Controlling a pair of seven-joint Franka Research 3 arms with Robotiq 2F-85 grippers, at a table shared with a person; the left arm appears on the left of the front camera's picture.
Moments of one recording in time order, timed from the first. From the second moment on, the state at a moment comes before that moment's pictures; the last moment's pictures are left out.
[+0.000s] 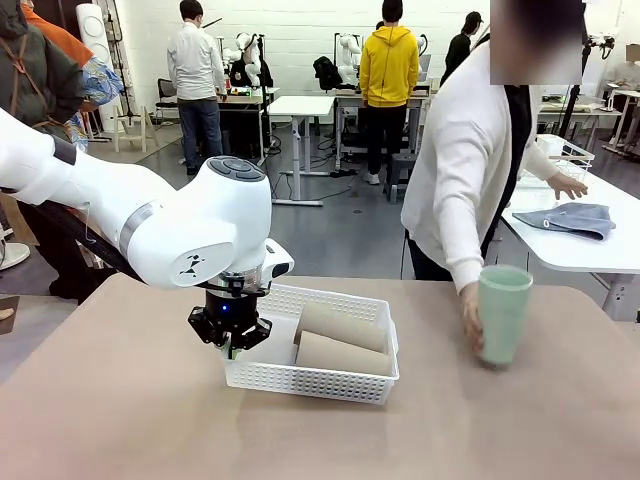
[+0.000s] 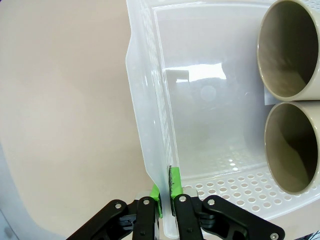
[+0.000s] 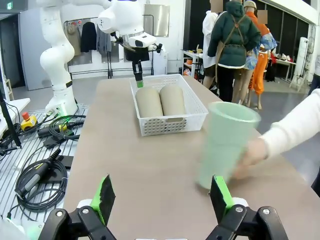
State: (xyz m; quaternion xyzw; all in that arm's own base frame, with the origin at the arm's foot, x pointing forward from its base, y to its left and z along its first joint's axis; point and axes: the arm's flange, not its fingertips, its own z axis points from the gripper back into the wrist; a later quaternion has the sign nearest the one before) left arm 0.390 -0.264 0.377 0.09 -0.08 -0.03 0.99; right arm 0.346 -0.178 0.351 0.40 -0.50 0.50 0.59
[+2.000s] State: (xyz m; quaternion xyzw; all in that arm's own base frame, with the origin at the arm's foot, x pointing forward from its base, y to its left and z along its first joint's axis) left arm 0.390 -0.264 0.377 0.09 -0.08 -0.03 0.99; right arm 0.402 -0.072 0.252 0.37 -0.41 0.56 0.61
